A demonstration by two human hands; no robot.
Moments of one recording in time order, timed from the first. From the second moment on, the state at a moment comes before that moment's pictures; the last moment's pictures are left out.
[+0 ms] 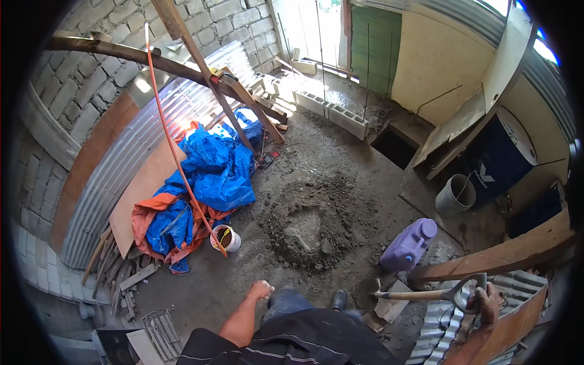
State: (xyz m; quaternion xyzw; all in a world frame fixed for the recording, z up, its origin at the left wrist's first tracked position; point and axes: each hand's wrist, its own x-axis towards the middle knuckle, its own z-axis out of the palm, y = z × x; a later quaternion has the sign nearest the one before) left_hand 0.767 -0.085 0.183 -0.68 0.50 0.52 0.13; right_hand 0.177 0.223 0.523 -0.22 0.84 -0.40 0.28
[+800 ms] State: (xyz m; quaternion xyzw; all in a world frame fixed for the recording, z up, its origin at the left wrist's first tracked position) left_hand 1.074 -0.196 0.116 -0.73 0.43 0.51 0.17; right_hand 0.535 0.110 0.653 -0.15 0.72 -0.67 0.09
